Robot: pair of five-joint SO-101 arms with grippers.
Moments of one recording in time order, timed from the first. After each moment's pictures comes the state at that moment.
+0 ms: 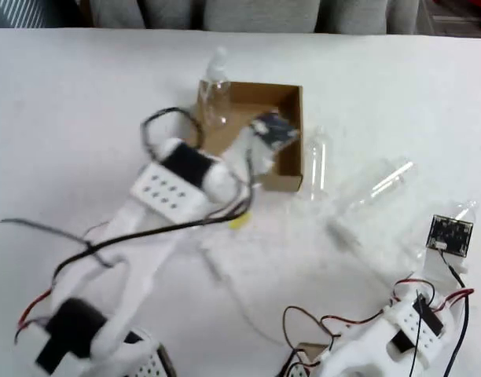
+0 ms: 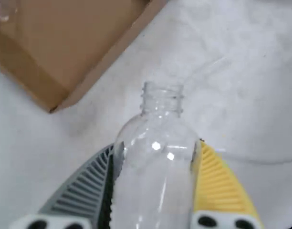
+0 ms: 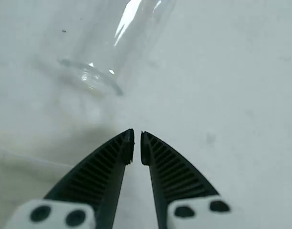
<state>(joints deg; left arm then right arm) 25.2 -13.6 14.6 83.5 -15.0 51.1 -52.0 87.7 20.5 37.4</state>
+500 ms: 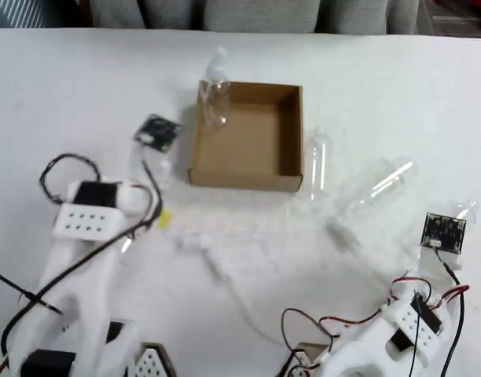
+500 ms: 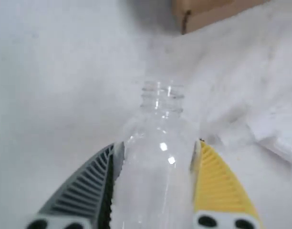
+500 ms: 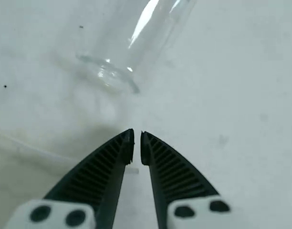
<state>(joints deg) -3.2 -29.5 46.9 62.5 -16.9 49.8 -52.0 87.7 22.4 37.5</state>
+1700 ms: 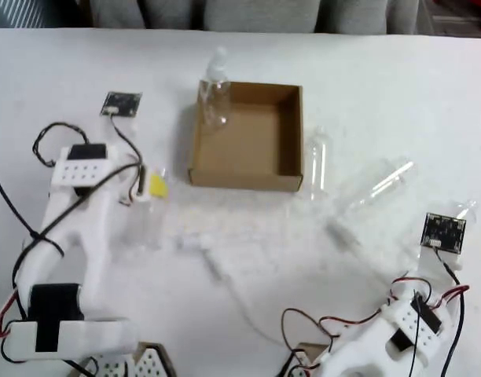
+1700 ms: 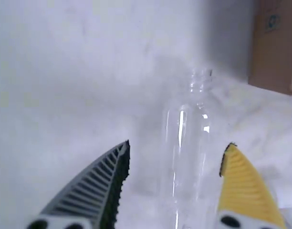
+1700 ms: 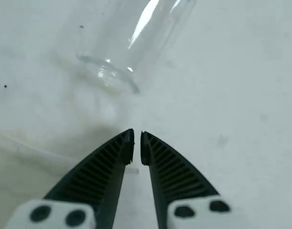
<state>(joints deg) -8.2 -5.3 27.3 63.7 -5.3 49.8 -52.0 87.7 22.4 37.5</state>
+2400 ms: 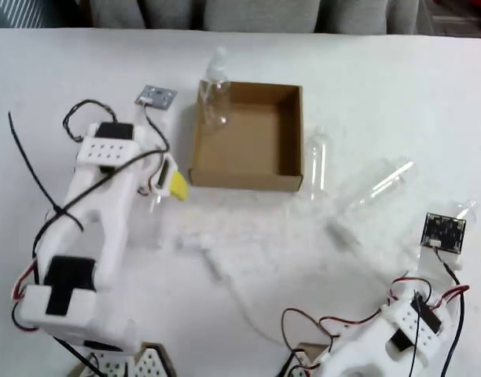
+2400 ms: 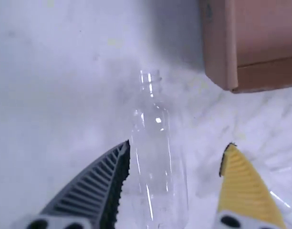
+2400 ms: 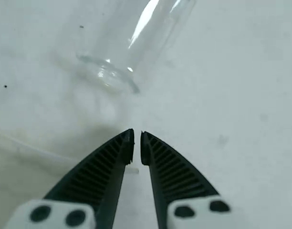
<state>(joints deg) -1.2 6.0 14.4 72.3 -6.4 49.8 -52.0 87.7 22.4 37.5</state>
